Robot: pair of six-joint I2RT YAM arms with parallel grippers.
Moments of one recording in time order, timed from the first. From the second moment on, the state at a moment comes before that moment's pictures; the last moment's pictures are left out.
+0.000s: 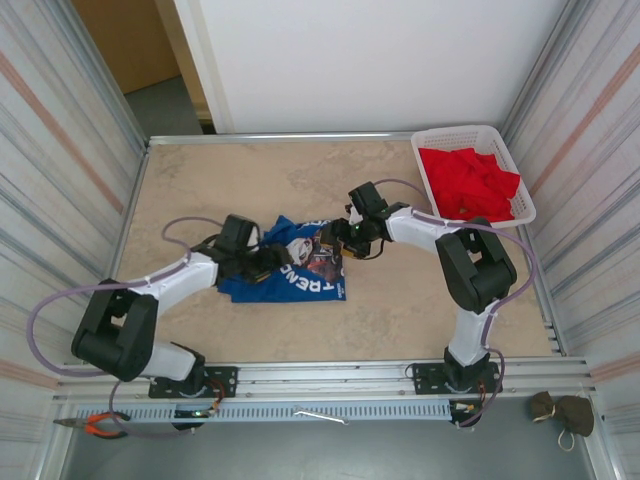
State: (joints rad) left arm -0.38 1.39 0.67 -0.28 0.33 -0.78; right arm 0.54 1.86 1.16 -0.36 -0.44 0.79
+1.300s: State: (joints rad) left arm -0.44 1.66 1.12 -0.49 -0.14 -0.33; right arm 0.54 1.86 1.10 -0.29 -0.45 0.85
